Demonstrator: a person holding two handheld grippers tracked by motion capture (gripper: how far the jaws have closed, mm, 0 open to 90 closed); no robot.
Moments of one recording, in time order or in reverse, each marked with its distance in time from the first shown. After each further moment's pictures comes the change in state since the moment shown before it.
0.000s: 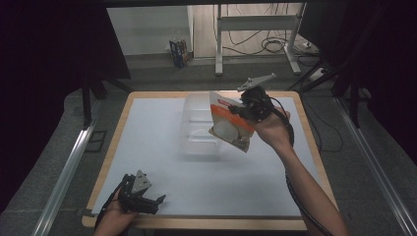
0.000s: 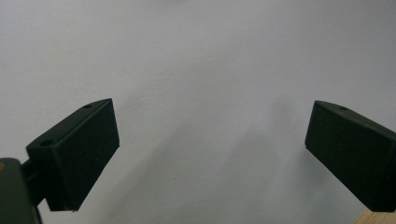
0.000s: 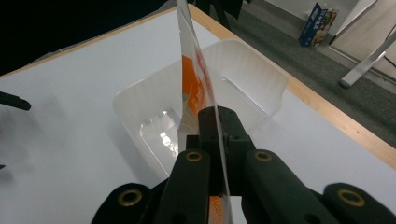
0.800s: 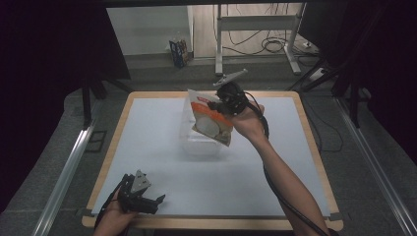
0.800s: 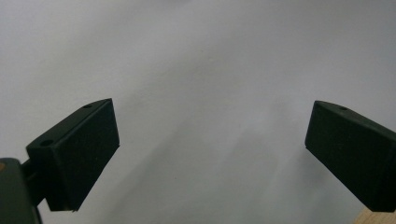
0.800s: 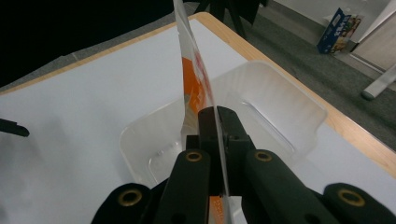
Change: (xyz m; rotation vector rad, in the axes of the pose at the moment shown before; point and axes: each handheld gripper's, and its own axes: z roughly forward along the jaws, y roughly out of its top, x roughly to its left) left arm 0.001 -0.001 -0.001 -0.005 -0.006 -0.009; right arm 0.013 0.030 0.056 -0.007 0.054 -0.018
